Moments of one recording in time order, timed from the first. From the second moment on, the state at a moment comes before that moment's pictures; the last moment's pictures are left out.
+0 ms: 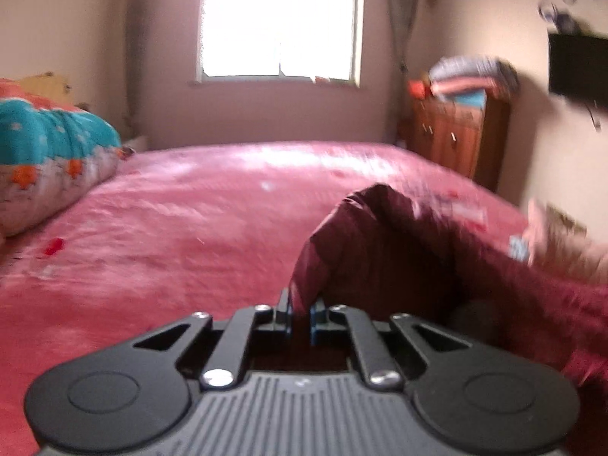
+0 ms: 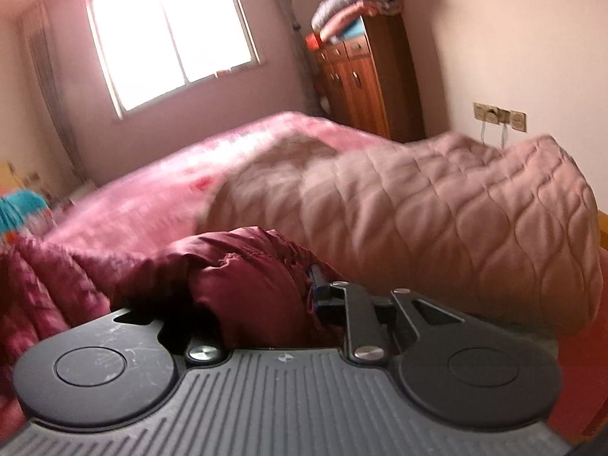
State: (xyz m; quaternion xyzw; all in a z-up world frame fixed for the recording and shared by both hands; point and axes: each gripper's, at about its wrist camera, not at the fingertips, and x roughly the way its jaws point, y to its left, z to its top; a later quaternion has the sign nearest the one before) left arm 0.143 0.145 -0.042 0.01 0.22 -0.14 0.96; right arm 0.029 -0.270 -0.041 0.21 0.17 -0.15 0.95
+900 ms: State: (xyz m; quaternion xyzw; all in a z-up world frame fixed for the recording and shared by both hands) left arm 0.100 0.279 0.021 0.00 0.19 -0.01 0.98; right arm 0.259 -0.185 0.028 0.21 0.17 -0.05 0.96
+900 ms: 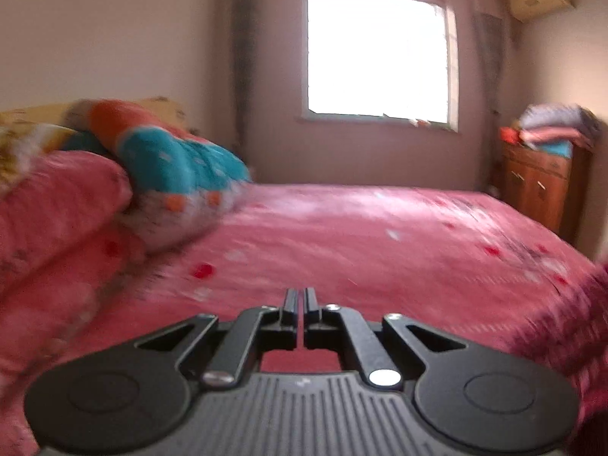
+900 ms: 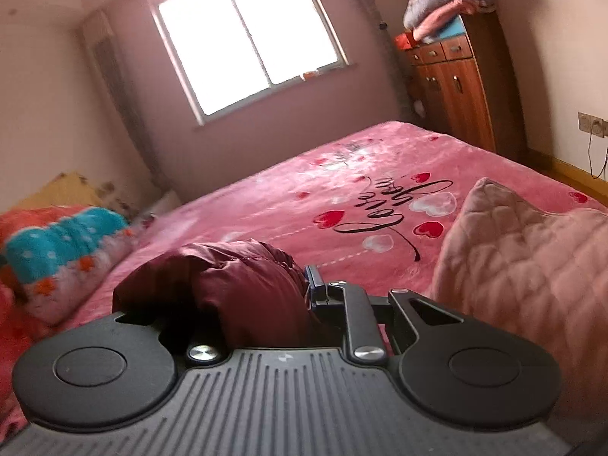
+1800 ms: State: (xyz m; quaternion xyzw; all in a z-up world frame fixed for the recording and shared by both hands) left arm 0.088 0.117 -0.123 0.06 0.33 -0.25 0.91; right arm 0.130 -0.166 -0.025 0.11 0.21 -0.06 0.97
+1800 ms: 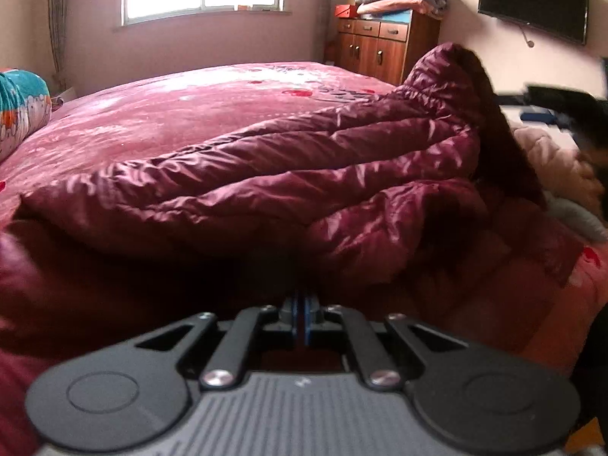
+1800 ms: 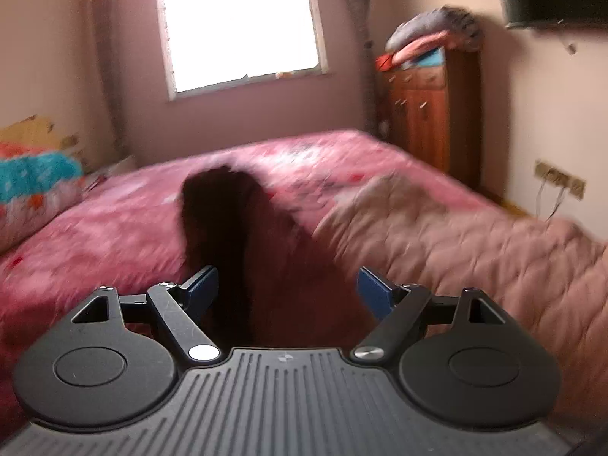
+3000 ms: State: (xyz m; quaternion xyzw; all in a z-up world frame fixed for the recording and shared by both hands) left arm 0.320 0.141 -0.074 0.13 0.21 -0.04 0.97; right arm 0.434 -0.076 -0.042 0.00 0.22 -0.06 0.97
